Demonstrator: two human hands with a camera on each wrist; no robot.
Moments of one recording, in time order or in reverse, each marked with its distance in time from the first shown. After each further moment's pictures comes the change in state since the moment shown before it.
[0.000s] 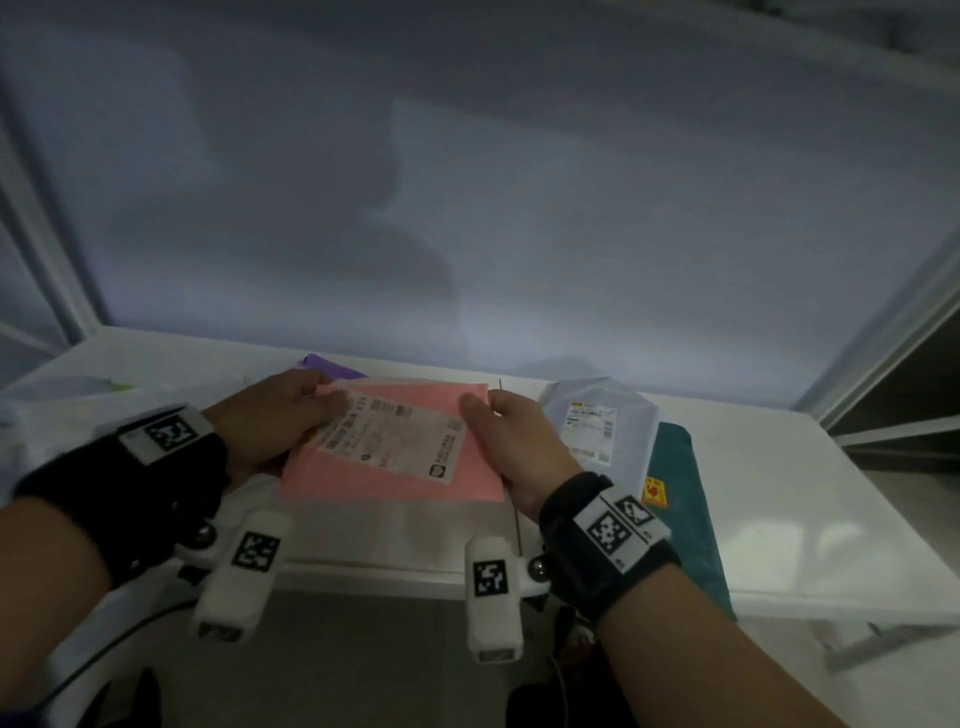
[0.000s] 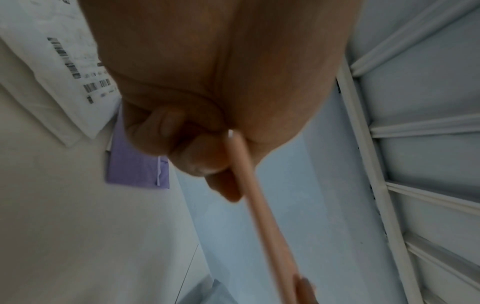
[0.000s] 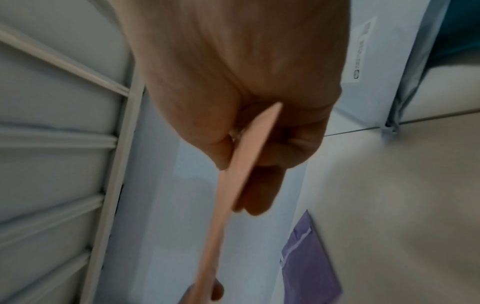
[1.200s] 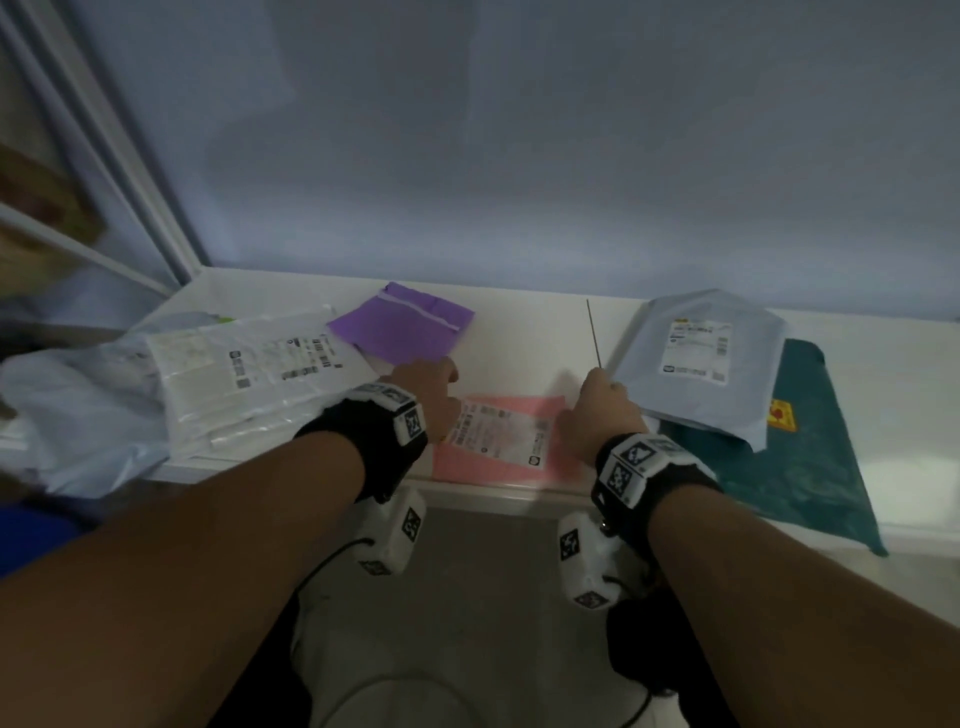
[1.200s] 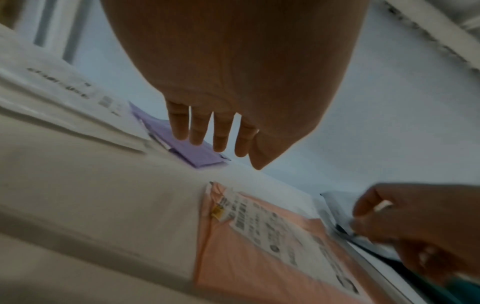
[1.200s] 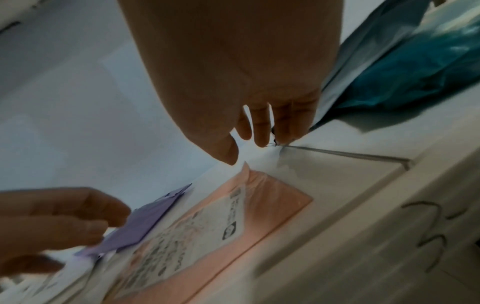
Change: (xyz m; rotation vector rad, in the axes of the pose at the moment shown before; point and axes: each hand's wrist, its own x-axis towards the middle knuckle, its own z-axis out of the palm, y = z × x) left_hand 0.054 -0.074 0.052 0.971 0.059 -0.002; right_hand 0.041 0.099 0.021 -0.898 0.135 0.218
